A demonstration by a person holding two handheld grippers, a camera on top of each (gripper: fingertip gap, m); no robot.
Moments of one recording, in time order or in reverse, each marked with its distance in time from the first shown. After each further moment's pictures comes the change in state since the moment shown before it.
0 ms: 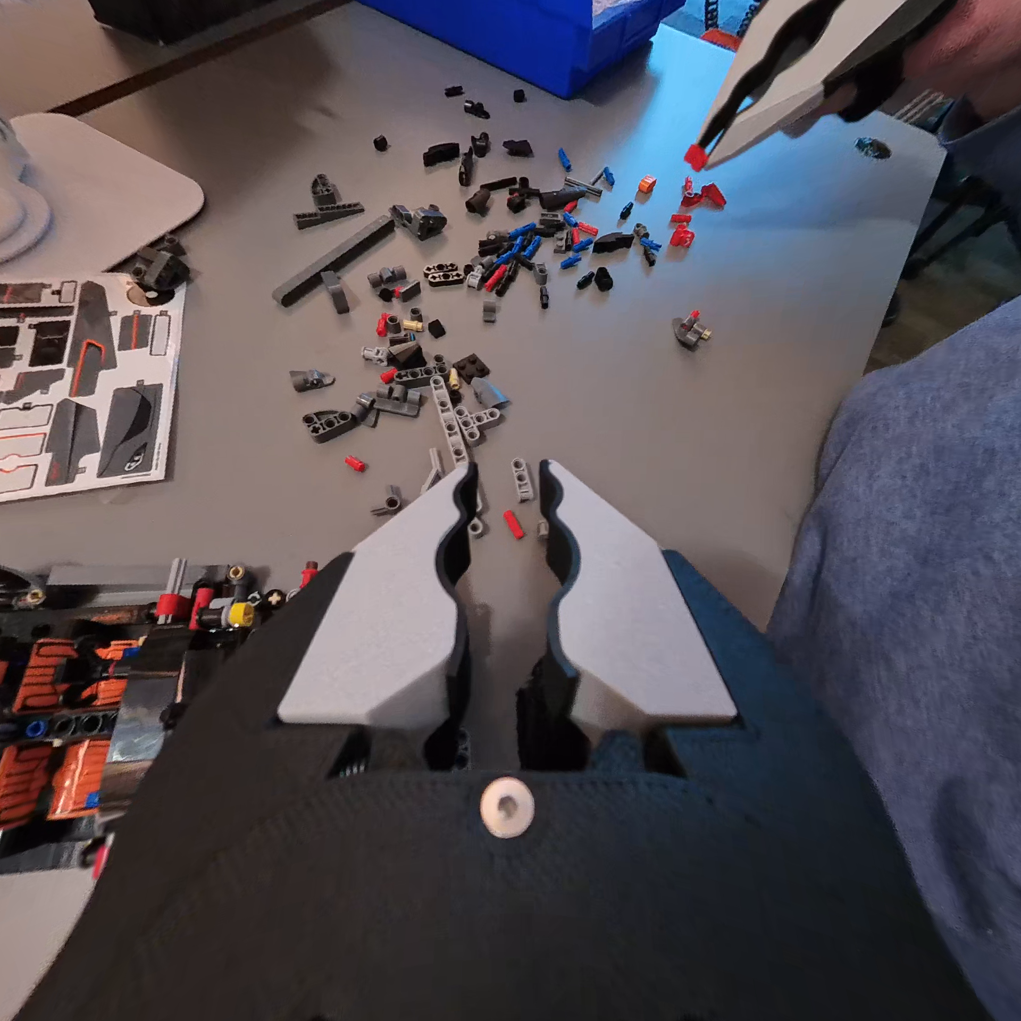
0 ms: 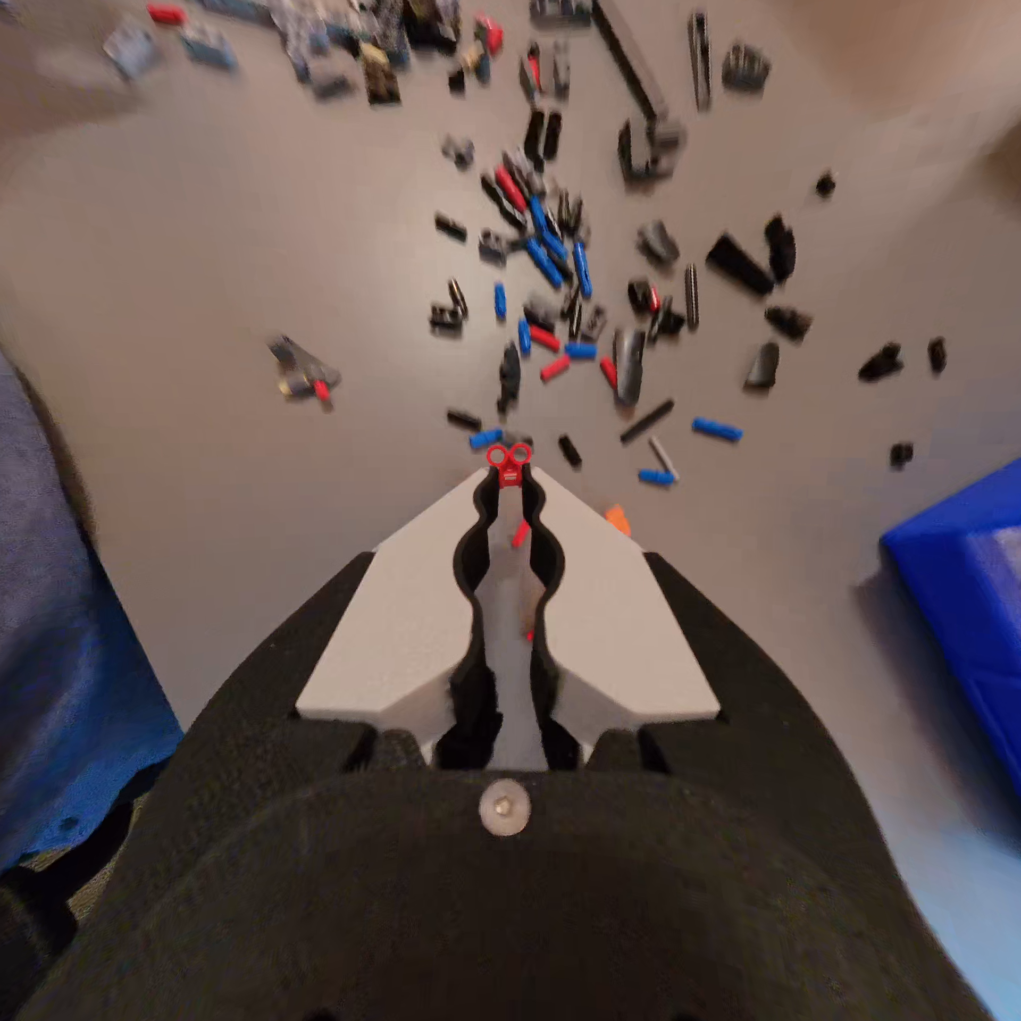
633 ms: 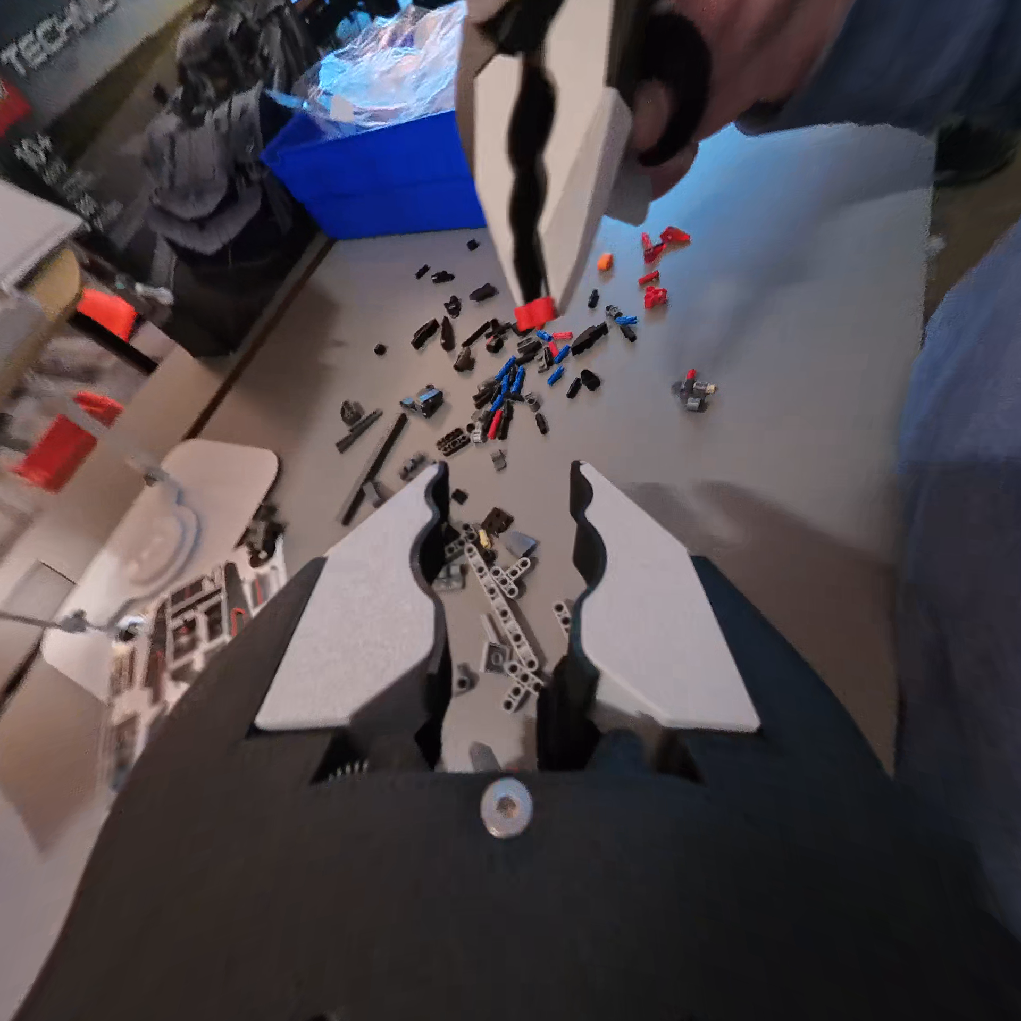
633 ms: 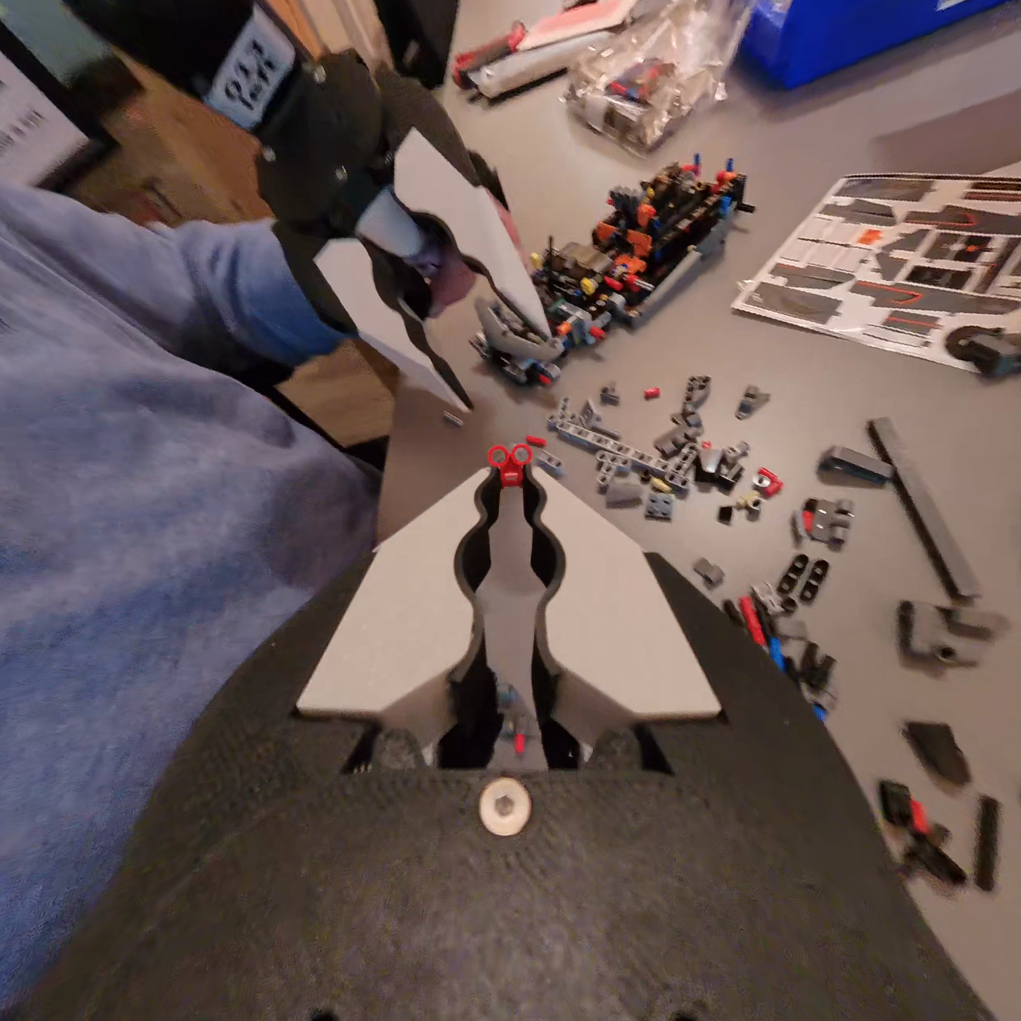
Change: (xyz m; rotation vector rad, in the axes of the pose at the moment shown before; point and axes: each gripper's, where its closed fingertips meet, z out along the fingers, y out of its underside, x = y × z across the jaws) left arm 0.028 -0.067 0.026 0.083 -0.050 0.467; right arm -0.081 -0.159 0.015 0.339 -0.640 0.021
